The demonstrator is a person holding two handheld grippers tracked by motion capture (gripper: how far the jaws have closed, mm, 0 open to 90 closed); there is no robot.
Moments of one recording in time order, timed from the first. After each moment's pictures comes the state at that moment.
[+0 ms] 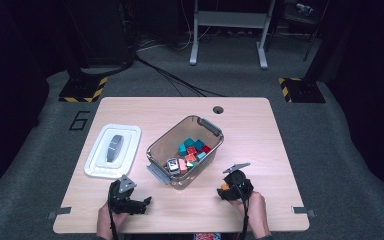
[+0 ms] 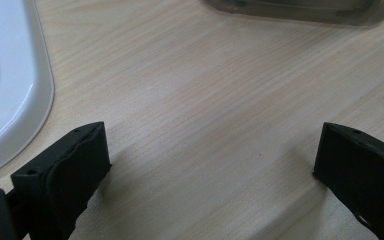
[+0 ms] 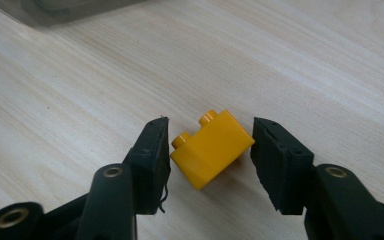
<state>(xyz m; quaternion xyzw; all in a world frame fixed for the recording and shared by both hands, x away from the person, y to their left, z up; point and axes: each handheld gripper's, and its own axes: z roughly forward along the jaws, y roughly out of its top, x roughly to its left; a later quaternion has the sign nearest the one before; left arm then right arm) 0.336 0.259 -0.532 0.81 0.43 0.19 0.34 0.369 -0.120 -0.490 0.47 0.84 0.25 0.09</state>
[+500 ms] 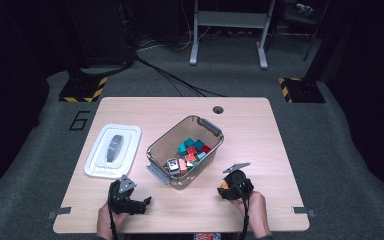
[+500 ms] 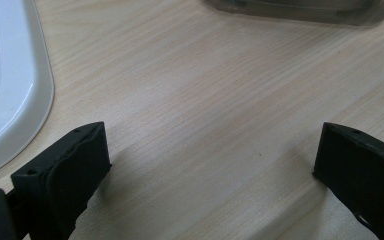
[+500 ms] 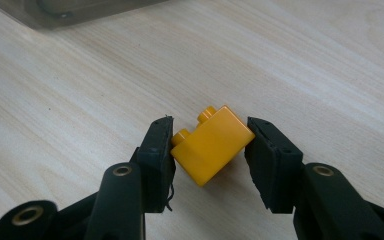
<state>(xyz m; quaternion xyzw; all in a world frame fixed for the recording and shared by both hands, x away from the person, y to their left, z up) 0.336 0.259 -0.532 0.81 0.43 0.19 0.34 0.369 -0.121 -0.487 0.46 0.84 0.26 0.10</state>
